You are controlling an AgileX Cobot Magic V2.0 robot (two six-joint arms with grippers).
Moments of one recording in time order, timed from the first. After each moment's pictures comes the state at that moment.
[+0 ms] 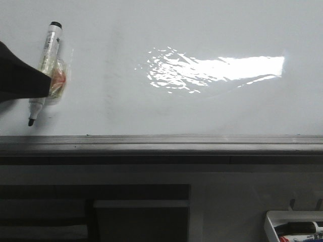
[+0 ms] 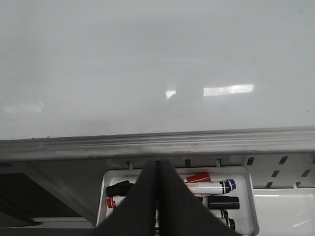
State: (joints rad) left arm -0.57 1.07 -0.39 -0.01 -0.16 -0.12; right arm -0.03 0.36 -0.25 0.10 0.43 0.04
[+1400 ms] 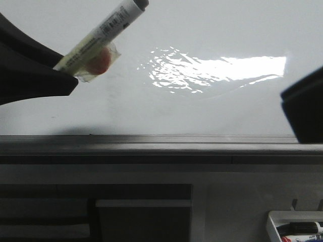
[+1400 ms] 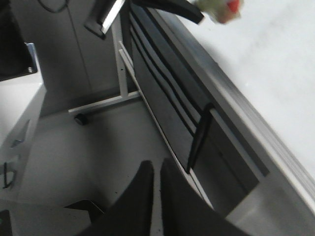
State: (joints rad) left arm -0.63 1.03 -0.41 0.83 -0.26 -0.12; right arm 0.91 0.72 -0.49 0.26 0.35 -0.39
